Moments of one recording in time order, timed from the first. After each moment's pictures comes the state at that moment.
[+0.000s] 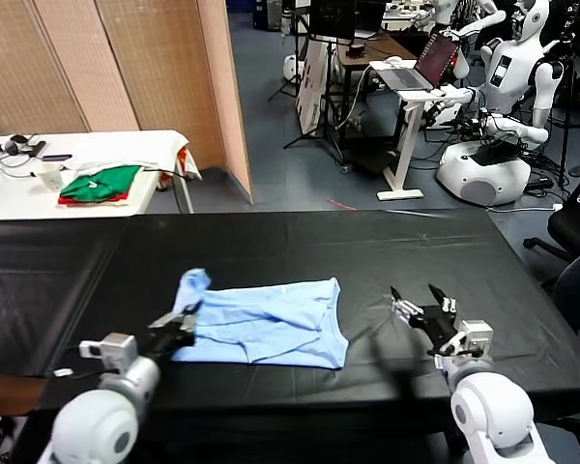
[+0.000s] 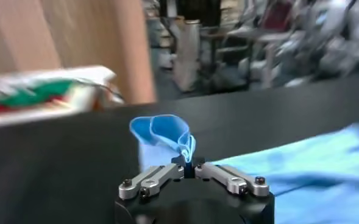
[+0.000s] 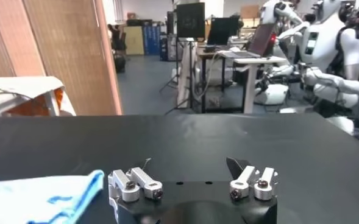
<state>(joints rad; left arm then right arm) 1.38 -1.12 -0.43 -2.20 -0.72 0.56 -0.19 -1.40 1.24 0.62 2.11 0.37 -0.50 0.07</state>
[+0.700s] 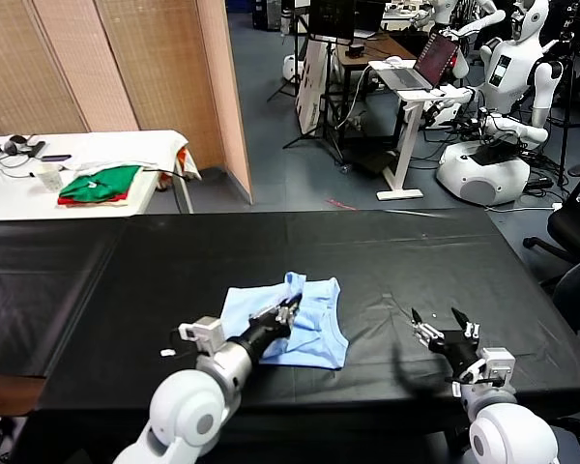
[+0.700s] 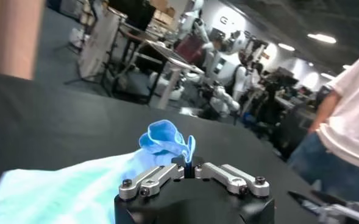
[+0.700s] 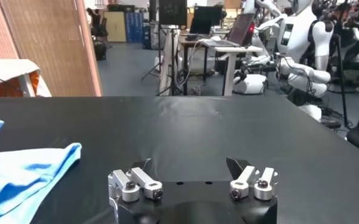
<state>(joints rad) 1.21 -1.30 -0.15 -2.11 -0.70 0.56 -0.19 -1.49 1.26 0.67 2.15 0.35 -0.50 0.07</state>
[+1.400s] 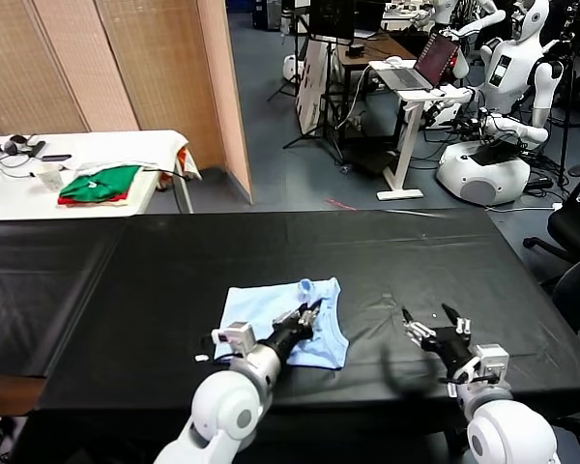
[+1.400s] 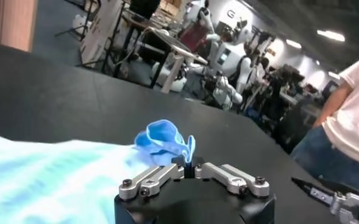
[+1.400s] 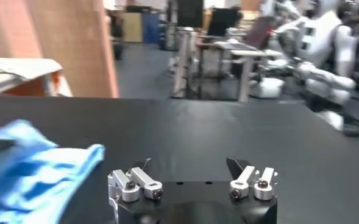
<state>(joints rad) 1.20 -1.46 -0.10 -1.97 -0.69 0.48 -0.21 -1.44 1.14 0.57 2.19 0.42 -0.54 0.04</state>
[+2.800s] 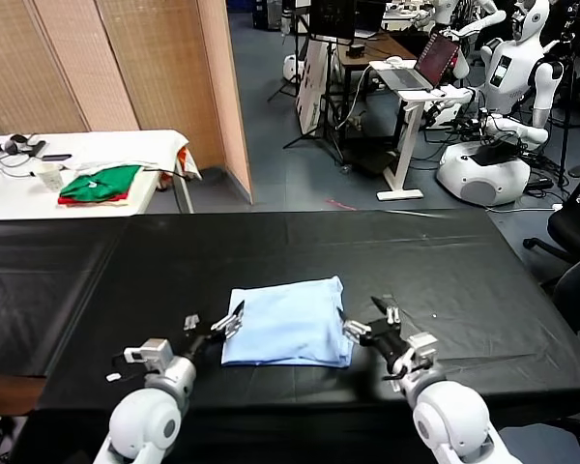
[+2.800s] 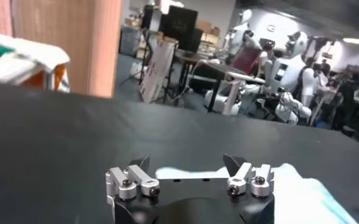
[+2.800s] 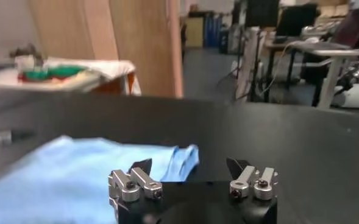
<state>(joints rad) 1.37 -1.30 -0.43 -1.95 -0.56 0.34 -0.07 -1.35 1.21 0.42 2.12 0.40 -0.45 0.01</state>
